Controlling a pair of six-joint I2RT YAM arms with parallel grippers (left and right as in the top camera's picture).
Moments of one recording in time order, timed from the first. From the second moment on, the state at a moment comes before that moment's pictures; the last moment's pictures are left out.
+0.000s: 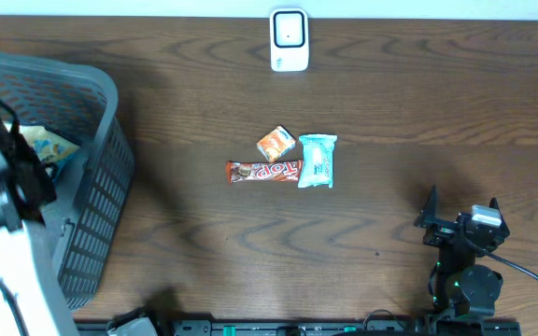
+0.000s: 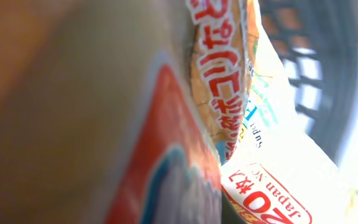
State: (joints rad) left arm 0.44 1.17 1.35 -1.07 -0.21 -1.55; right arm -0.08 0.01 0.01 -0.06 0.17 -0.02
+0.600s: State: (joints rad) left arm -0.30 1.26 1.35 -0.82 -0.25 -1.55; right arm -0.08 0.01 0.01 -0.06 0.17 -0.02
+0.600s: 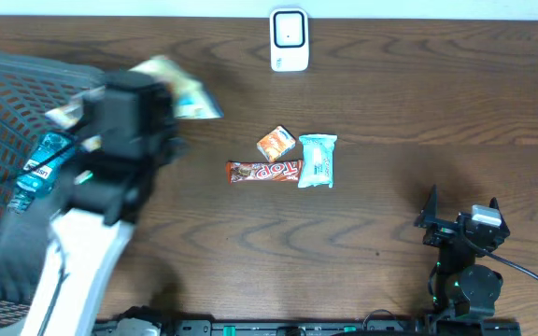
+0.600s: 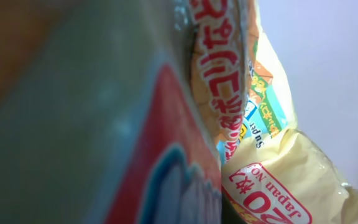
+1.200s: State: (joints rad) left arm -0.76 1.91 1.35 -0.13 -0.30 -1.19; right arm -0.08 0.01 0.01 -0.06 0.17 -0.02
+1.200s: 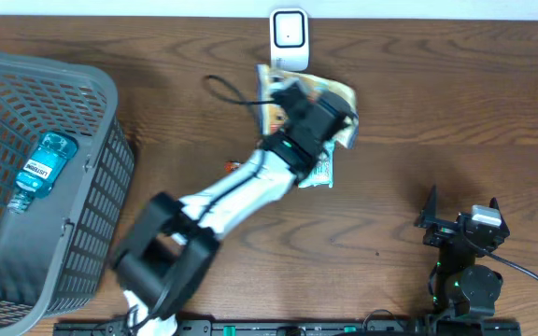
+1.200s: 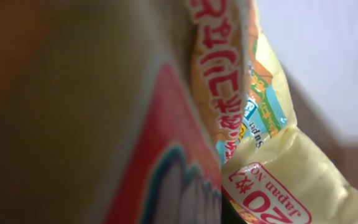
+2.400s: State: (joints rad) left arm -0.87 2.07 1.35 0.00 0.00 -0.20; right arm -0.08 0.01 0.01 -0.06 0.17 -0.02
